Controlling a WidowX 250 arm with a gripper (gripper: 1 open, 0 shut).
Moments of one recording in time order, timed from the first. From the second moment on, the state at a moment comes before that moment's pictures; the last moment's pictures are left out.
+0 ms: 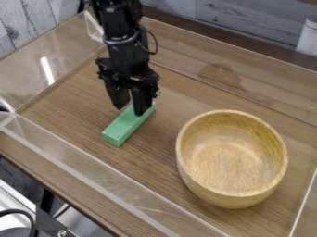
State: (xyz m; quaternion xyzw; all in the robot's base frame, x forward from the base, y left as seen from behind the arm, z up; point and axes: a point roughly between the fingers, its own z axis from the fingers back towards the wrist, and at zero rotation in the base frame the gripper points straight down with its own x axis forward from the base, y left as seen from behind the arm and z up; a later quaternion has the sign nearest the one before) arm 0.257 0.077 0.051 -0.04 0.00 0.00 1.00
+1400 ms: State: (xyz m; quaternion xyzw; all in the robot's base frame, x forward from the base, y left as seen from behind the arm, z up) arm 0.261 0.070 0.057 -0.06 0.00 0.00 1.00
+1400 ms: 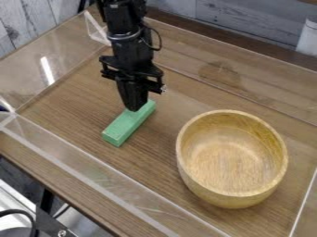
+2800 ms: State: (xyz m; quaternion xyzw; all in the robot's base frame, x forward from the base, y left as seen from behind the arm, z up) arm 0.266 0.064 0.059 -0.06 0.01 -0.01 1.00
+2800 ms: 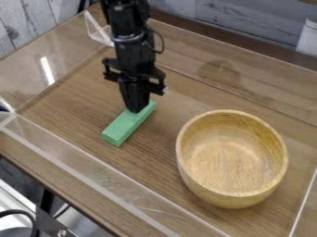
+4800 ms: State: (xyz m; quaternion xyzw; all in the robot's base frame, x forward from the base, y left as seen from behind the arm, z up) arm 0.264 0.081 0.024 -0.02 0.03 -0.01 1.00
